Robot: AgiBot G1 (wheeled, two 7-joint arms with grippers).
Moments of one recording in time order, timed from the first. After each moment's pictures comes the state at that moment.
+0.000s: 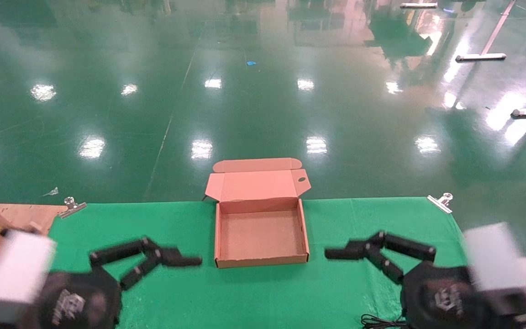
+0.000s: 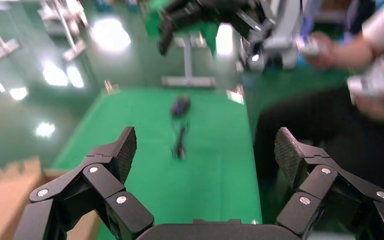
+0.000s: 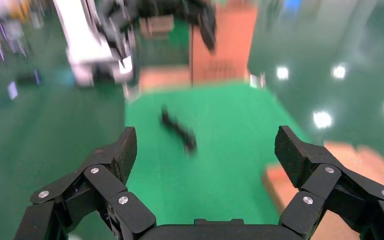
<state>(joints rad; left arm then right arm) -1.13 0.61 0.35 -1.28 0.93 1.51 -0.16 1.16 -0.62 -0.38 1.27 -1.00 -1.50 0.16</state>
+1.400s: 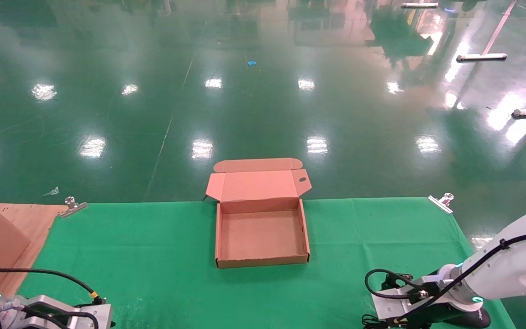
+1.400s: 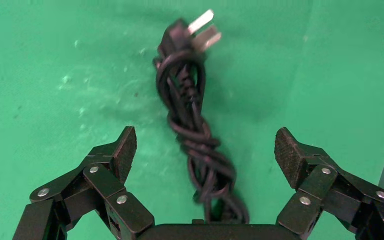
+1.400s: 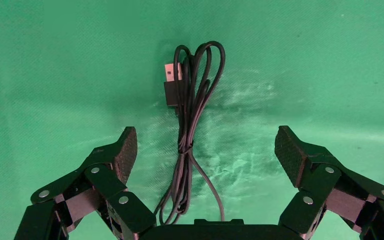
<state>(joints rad) -1.44 0.90 0.73 -0.48 1.84 1.38 0.19 1.53 -1.14 -0.79 0.38 -1.98 -1.20 -0.35</state>
